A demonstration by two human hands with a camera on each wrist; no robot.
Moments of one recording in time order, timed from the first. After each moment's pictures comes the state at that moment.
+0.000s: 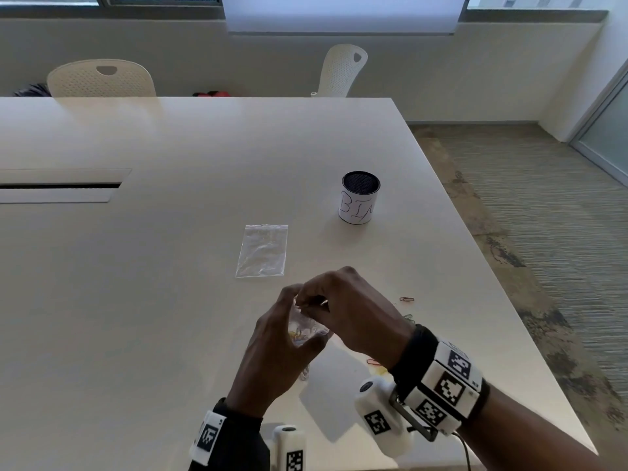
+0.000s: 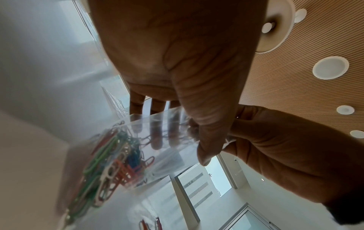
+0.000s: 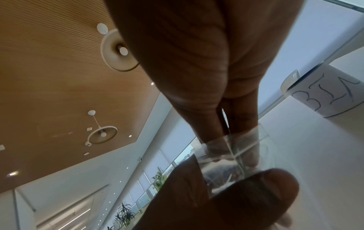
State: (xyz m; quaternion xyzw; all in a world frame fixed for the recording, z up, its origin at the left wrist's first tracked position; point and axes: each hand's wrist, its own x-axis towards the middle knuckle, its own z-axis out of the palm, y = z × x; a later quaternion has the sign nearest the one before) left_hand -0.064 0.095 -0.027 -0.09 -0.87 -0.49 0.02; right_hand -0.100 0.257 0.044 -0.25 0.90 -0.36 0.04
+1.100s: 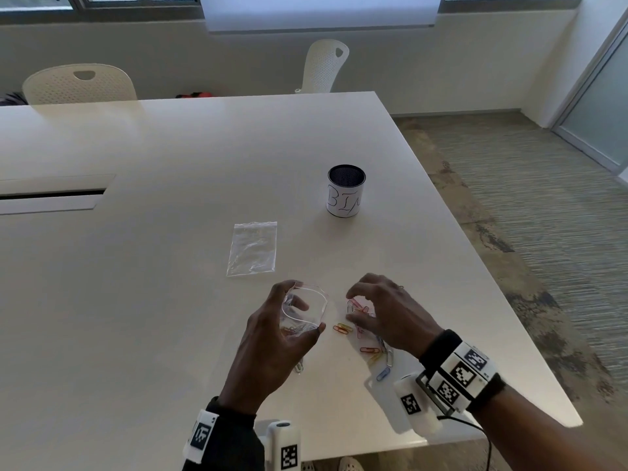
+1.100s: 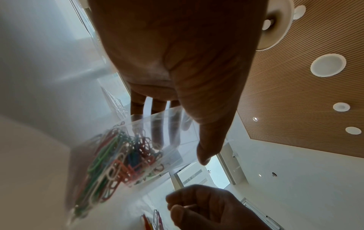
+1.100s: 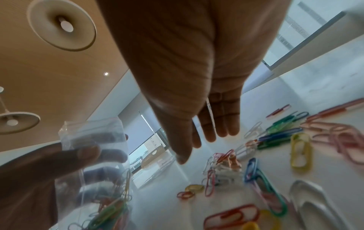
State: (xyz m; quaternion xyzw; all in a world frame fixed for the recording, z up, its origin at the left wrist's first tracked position) left_hand -0.060 0.094 -0.021 -0.10 -0.86 -0.50 0.00; right_hand -0.094 0.336 -0.020 -0.13 0.96 -0.23 0.09
